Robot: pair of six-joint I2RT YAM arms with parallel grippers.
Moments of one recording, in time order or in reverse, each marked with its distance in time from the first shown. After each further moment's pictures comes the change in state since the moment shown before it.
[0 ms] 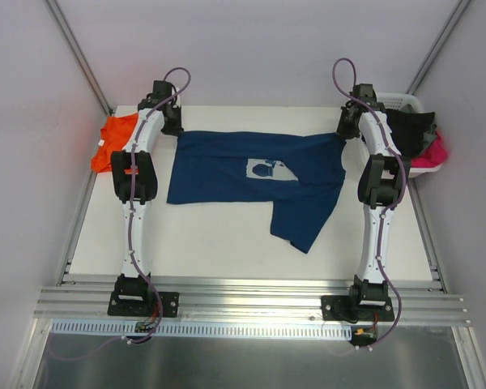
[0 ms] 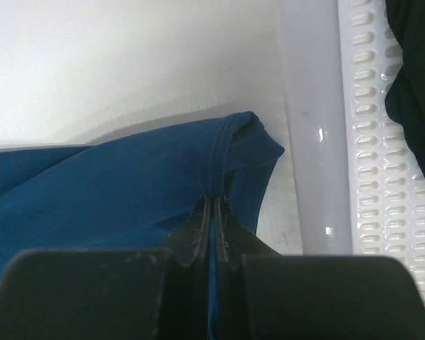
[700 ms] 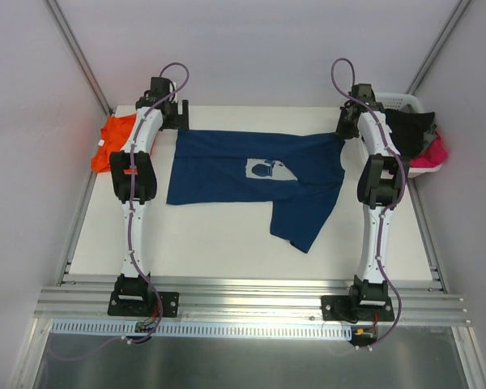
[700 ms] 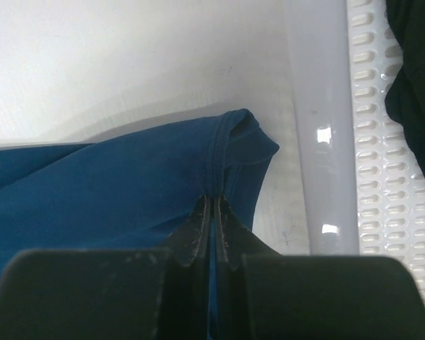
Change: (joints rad) left arm 0.003 0.000 0.045 0.031 -0.098 0.027; right arm 0.005 0.000 0.000 0.000 0.008 -0.003
